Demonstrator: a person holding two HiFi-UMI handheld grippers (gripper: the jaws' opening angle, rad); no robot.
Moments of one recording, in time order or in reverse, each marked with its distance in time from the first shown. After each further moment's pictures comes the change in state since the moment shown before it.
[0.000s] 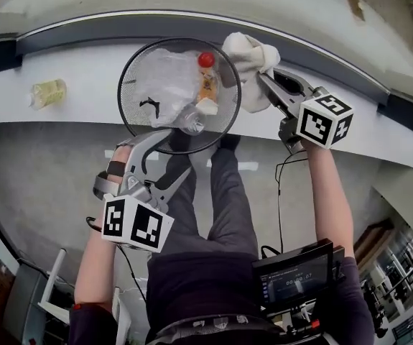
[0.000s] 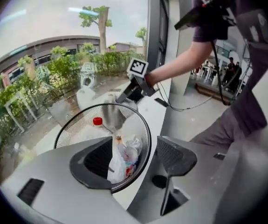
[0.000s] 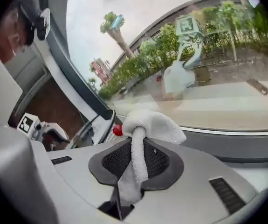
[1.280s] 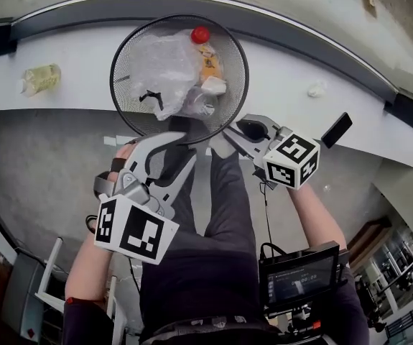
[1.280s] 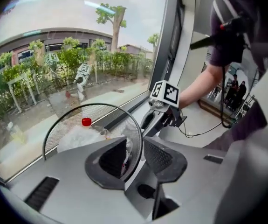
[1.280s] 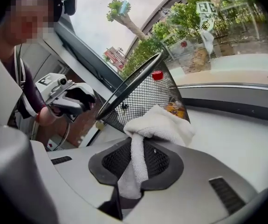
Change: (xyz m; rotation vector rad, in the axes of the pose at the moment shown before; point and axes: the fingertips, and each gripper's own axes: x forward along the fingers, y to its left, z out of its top) left arm -0.001 -0.009 0.026 -0.187 -0.060 -0.043; right arm 0.006 0.106 -0.124 -0.037 0.176 0.257
